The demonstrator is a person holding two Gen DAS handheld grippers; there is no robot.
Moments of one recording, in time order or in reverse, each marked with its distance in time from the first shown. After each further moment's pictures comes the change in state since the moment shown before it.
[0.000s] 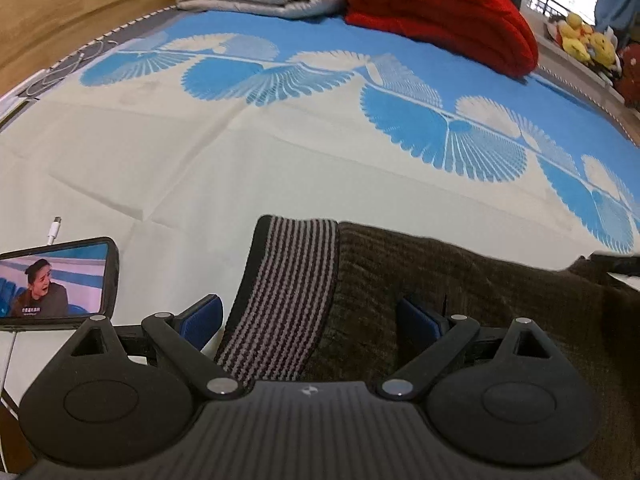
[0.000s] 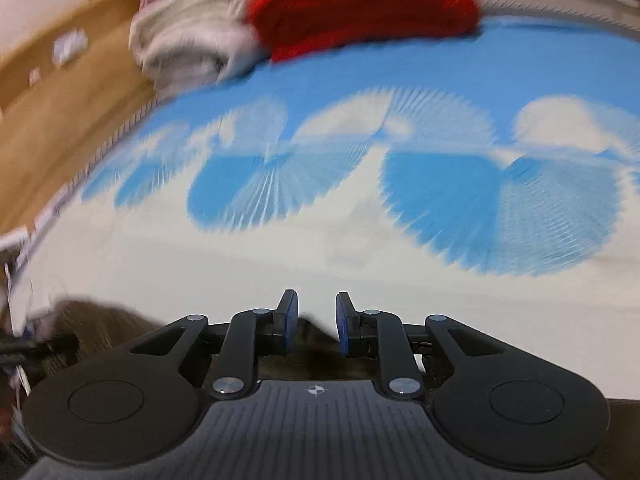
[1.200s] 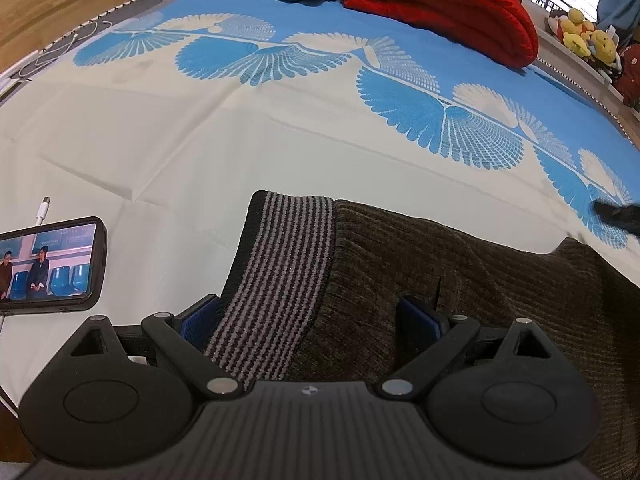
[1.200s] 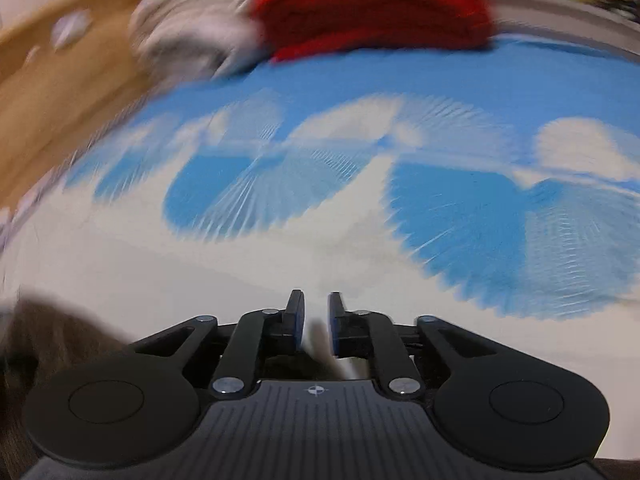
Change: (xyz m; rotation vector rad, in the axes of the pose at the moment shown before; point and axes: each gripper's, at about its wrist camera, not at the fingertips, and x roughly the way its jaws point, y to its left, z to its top) left arm 0.004 0.000 -0.004 -0.025 0.049 -0.022; right arm 0.022 -0.007 0.021 -0.020 -0.100 -0.053
